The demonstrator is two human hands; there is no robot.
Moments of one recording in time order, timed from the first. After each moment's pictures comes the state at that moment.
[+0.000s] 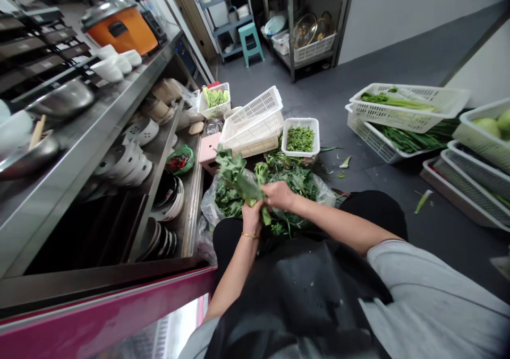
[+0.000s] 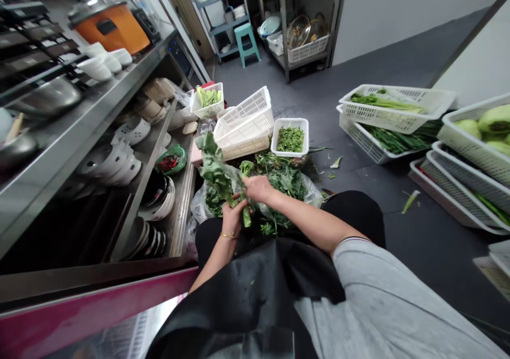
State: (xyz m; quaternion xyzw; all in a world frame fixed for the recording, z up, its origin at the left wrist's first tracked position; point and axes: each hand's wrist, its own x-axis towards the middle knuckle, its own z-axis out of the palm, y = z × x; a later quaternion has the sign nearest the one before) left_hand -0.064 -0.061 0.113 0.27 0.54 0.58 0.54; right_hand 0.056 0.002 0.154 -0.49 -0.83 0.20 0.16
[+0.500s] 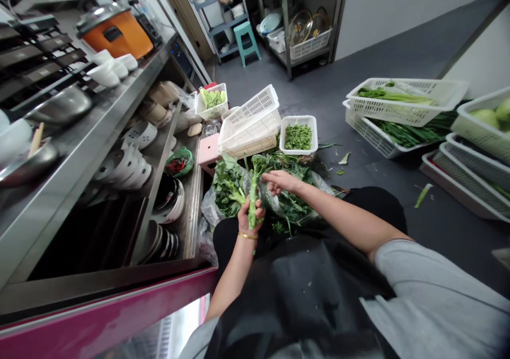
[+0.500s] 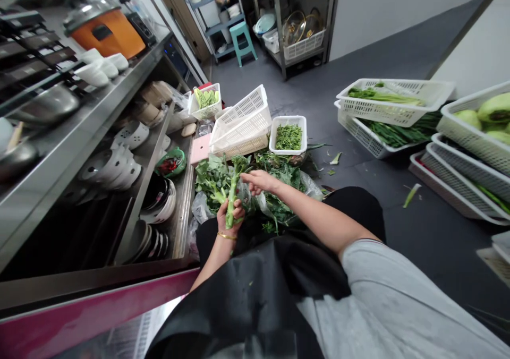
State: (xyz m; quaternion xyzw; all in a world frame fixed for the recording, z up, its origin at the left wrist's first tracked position) left_hand -0.078 -0.073 0.127 0.15 0.29 0.57 0.75; right_hand 0.093 0.026 0.145 -0.47 -0.67 0.52 0.23
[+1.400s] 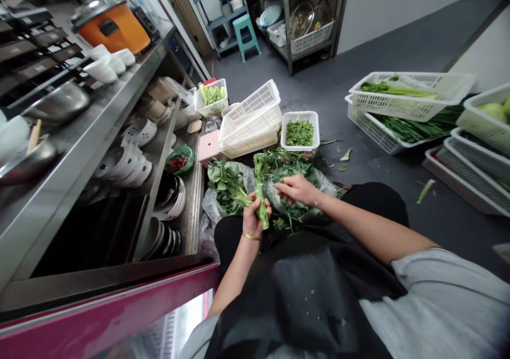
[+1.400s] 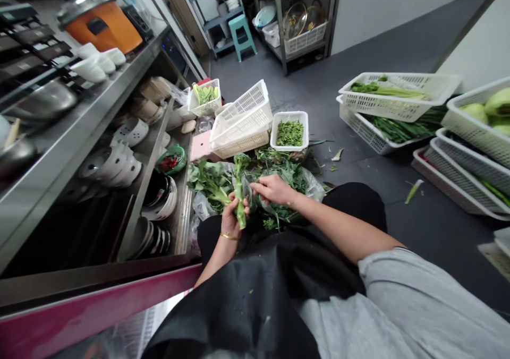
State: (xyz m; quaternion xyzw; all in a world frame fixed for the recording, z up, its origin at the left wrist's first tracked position) left_hand -0.066 -0.085 0.125 0.24 0.36 0.58 0.69; right_hand 0.115 -0.042 0.180 -0.42 -0.74 0.45 0.27
